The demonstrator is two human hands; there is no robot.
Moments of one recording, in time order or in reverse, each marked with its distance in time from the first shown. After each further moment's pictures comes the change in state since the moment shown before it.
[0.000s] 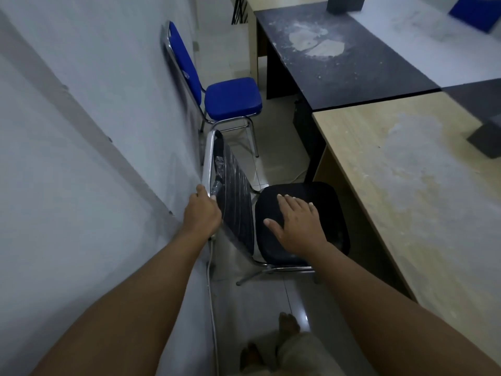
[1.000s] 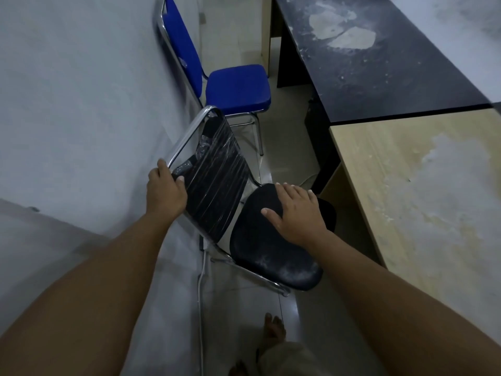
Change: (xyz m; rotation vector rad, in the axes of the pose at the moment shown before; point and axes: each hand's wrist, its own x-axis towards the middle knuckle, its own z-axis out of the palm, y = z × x) left_hand 0.186 -0.005 -0.014 -0.035 0.124 -0.058; right_hand 0.181 0.042 -0.016 -0.032 -0.041 -0.100
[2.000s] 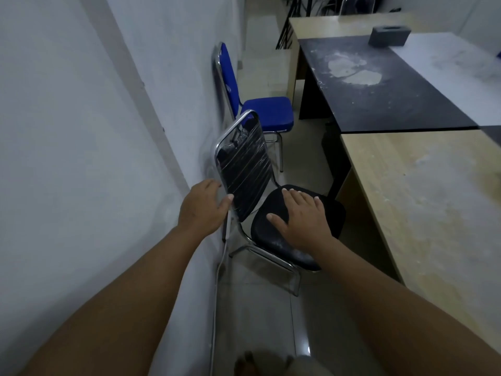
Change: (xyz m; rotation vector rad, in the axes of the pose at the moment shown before) left_hand -0.232 -0.028 -0.081 0.068 0.082 0.340; right_hand -0.179 -0.087 -0.014 -0.028 0.107 -0.083
